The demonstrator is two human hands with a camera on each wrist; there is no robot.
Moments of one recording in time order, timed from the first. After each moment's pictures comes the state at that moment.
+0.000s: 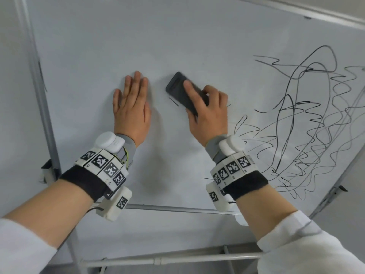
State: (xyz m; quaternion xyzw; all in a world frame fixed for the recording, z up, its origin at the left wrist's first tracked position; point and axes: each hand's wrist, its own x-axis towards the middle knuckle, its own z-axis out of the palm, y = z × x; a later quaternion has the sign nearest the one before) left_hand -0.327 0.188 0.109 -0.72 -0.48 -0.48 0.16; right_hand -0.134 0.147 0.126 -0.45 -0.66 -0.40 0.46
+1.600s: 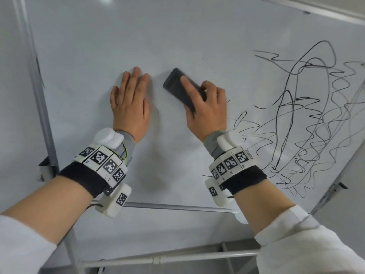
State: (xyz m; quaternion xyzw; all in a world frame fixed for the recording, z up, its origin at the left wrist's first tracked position) left_hand -0.313 0.205 0.111 -0.71 -0.46 -0.51 0.14; right_hand -0.128 0.157 0.129 -0.48 -0.65 -0.40 0.43
